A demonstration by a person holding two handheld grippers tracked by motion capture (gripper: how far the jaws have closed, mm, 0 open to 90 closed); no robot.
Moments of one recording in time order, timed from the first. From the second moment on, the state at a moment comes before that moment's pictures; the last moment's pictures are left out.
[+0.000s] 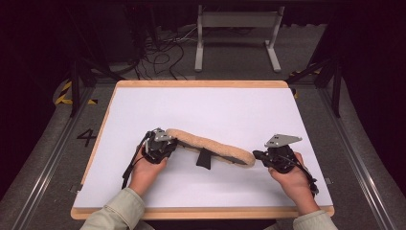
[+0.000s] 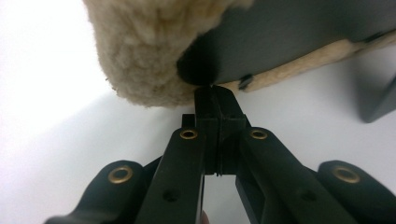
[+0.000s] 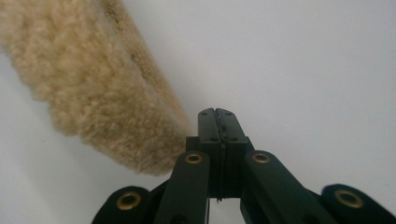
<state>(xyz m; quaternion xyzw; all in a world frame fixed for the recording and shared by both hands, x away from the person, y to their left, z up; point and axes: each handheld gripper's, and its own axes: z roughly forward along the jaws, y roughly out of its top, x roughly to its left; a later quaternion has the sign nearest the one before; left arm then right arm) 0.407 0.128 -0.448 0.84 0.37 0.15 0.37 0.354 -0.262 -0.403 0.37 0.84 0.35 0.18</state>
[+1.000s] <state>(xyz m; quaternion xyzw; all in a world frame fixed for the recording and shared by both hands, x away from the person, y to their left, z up) 0.361 0.112 -0.432 0.86 0.32 0.08 0.40 0.305 -0.244 -0.402 0.31 0.88 0.34 0.14</state>
